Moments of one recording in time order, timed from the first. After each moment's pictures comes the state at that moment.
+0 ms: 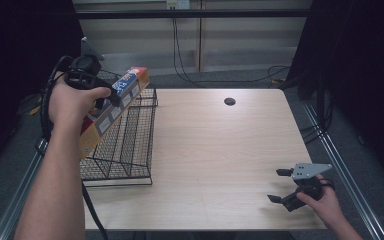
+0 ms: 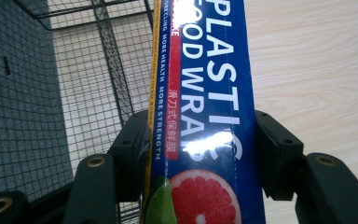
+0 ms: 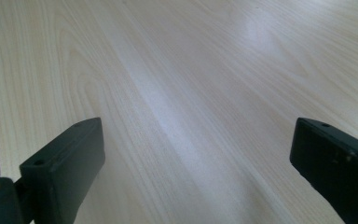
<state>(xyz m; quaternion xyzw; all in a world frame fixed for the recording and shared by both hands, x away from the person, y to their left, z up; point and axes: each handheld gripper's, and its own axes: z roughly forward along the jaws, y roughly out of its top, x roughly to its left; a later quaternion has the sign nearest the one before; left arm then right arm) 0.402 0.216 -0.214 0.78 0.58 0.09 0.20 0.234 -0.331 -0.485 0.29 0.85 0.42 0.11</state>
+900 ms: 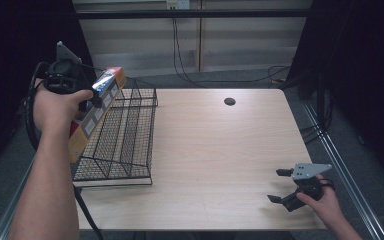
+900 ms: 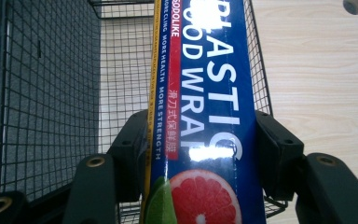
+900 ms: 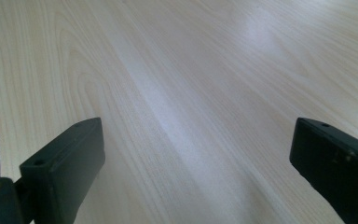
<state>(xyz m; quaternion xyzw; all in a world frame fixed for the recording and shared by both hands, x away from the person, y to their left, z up) 0.395 0.254 -0.221 0.73 0.64 0.12 0.20 0.234 -0.331 -0.485 0.29 0.85 0.42 0.11</state>
